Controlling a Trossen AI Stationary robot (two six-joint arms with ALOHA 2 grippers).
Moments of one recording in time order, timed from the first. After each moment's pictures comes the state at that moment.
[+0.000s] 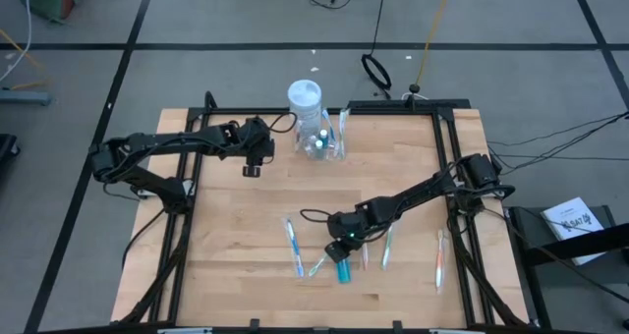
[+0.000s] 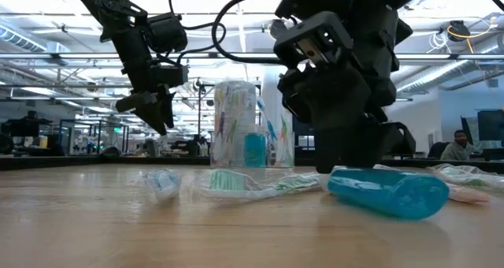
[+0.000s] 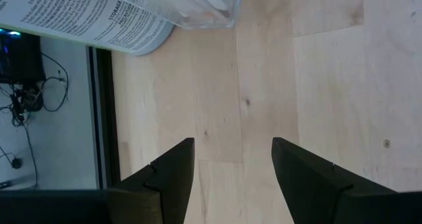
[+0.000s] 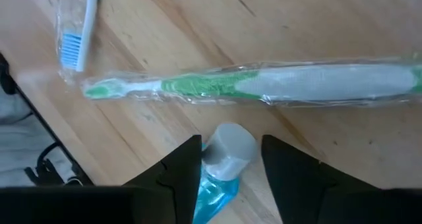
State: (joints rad) left arm 0.46 1.38 0.81 -0.46 -0.20 0.67; right arm 0.25 1.91 1.07 -0.24 -0.29 1.18
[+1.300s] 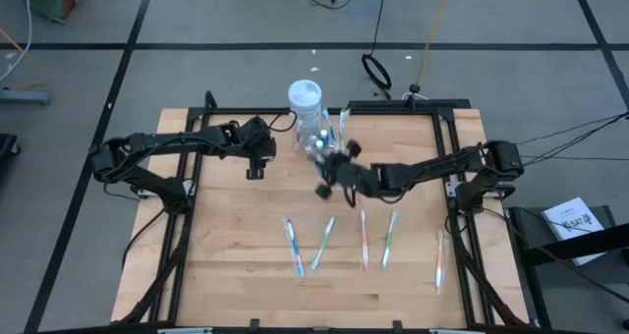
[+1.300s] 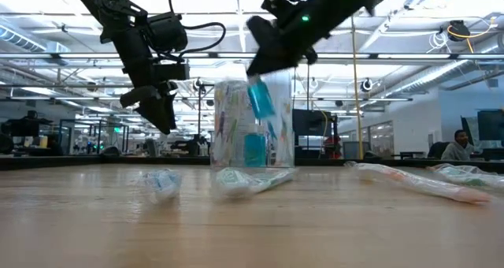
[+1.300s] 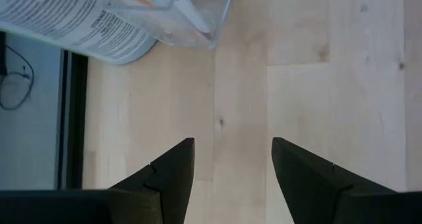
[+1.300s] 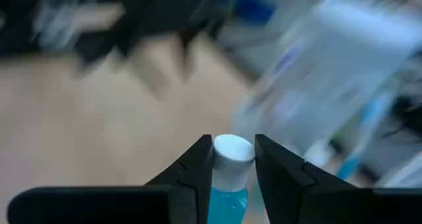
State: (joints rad) left arm 0.46 1.38 0.81 -0.45 -0.09 0.55; right arm 0.05 1.66 1.07 0.09 0.63 0.17
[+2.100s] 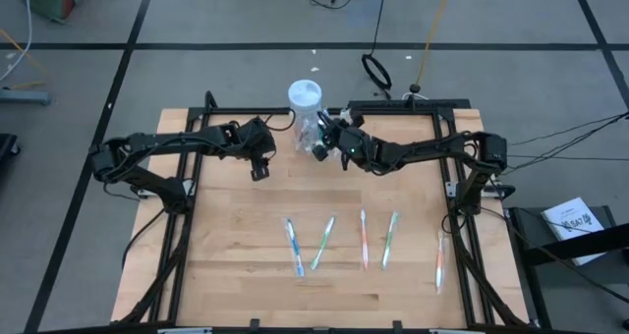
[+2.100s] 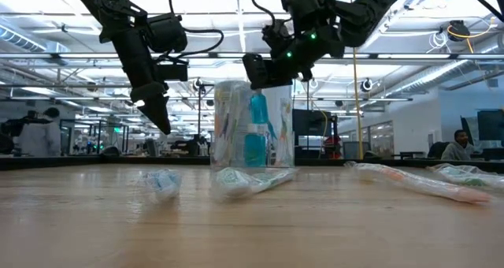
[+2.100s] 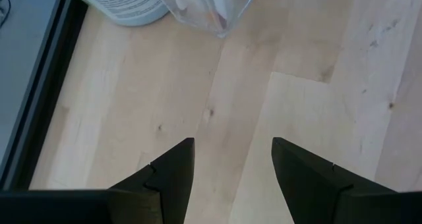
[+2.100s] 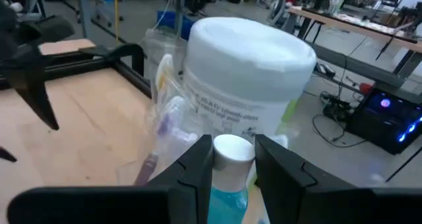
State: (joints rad) left arm 0.46 1.38 0.81 -0.47 -0.09 0.25; right arm -0.23 1.75 1.04 0.46 0.63 0.00
